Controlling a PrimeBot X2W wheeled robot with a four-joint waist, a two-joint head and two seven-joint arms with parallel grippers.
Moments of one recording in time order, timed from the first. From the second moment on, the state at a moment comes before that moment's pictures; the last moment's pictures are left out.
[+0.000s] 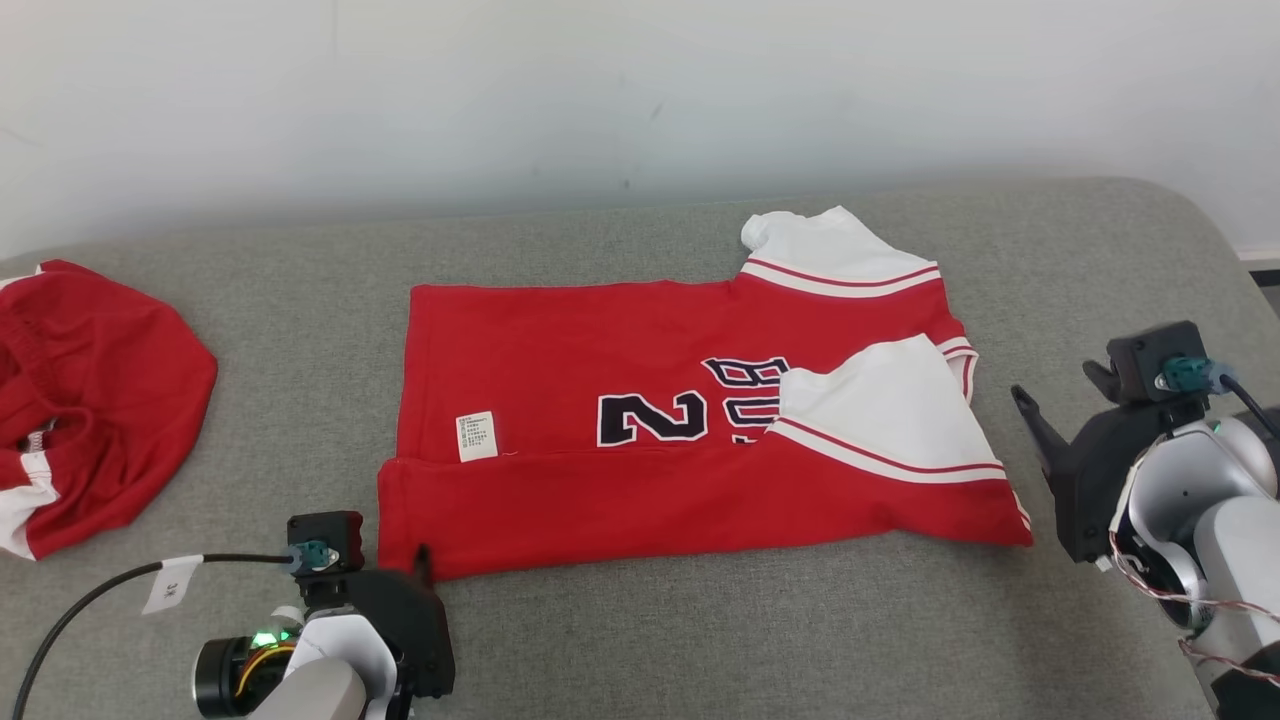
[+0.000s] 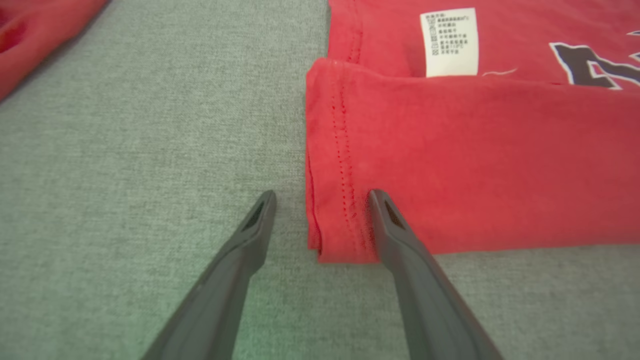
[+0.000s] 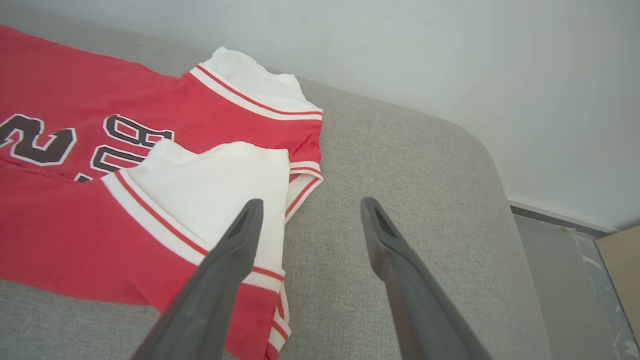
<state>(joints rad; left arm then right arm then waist) -0.52 0.25 -0.64 0.78 -0.78 0.23 0.04 -0.44 -0.47 0.20 0.32 0.25 0.13 0.40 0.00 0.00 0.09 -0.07</state>
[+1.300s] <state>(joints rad) -0.46 0.24 -0.68 0.68 -0.79 0.19 -0.01 -0.37 -0.22 -0.10 0.48 0.06 0.13 0.66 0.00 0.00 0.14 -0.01</state>
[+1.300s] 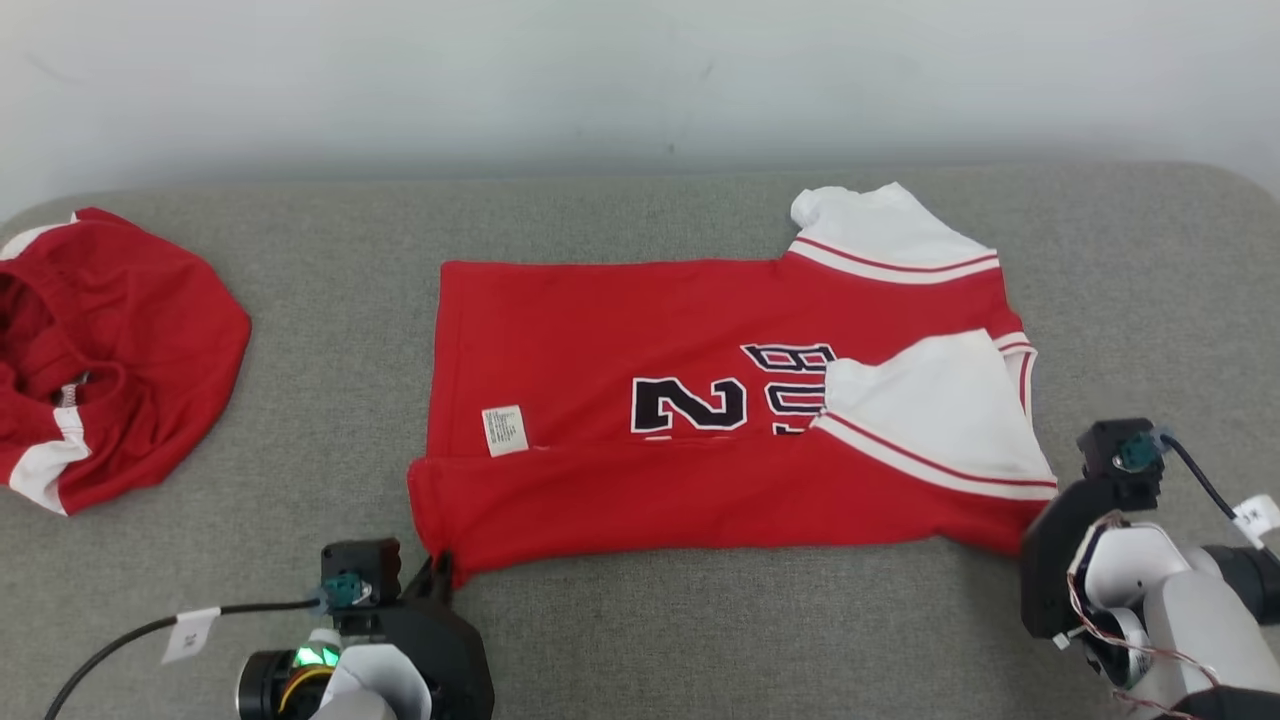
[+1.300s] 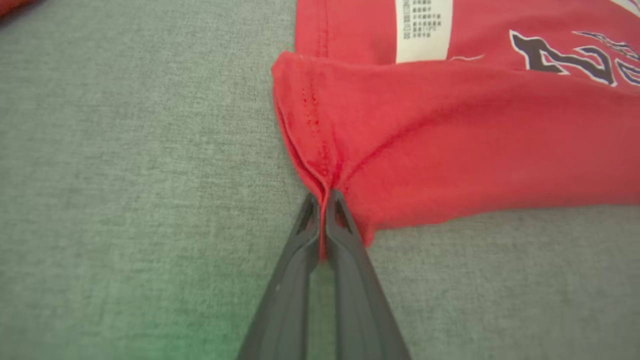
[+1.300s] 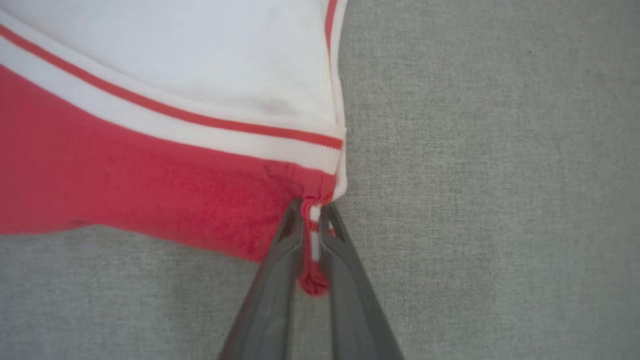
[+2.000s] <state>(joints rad) -0.18 0.41 -0.71 0.34 -0.84 0.28 0.12 0.10 -0.16 -0.18 -0.07 0.15 0.13 0.88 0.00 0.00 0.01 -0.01</state>
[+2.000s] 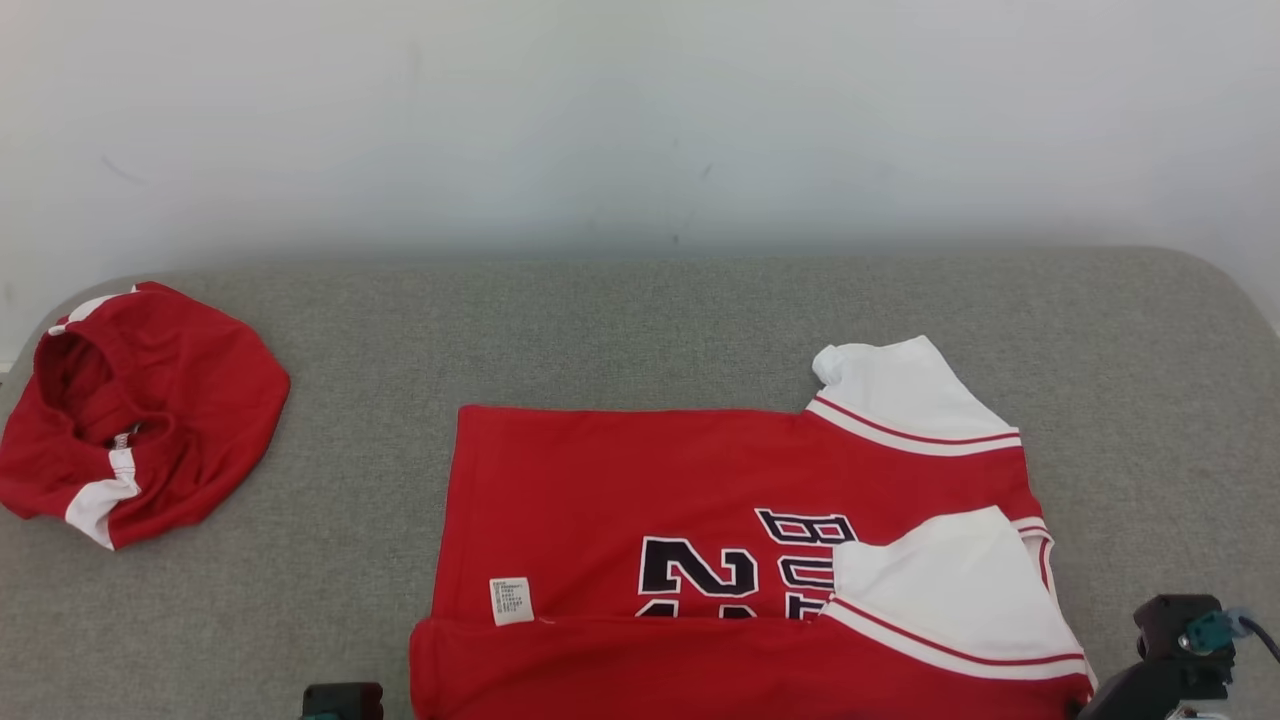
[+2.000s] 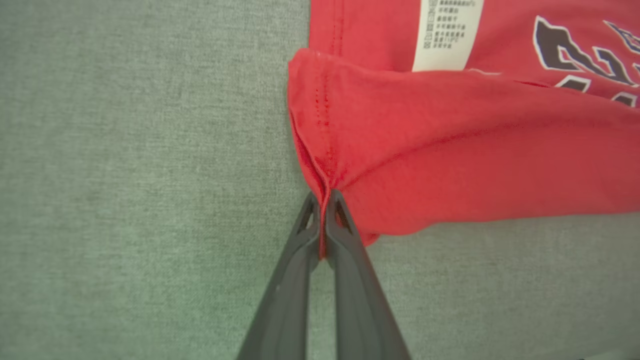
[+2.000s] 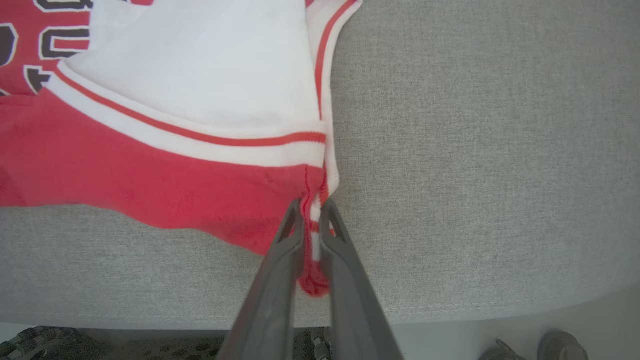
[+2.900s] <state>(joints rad) -0.61 0.47 -0.68 0.39 -0.77 0.29 0.32 -0.46 -0.31 0.02 0.17 0.17 0.13 0.68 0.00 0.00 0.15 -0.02</state>
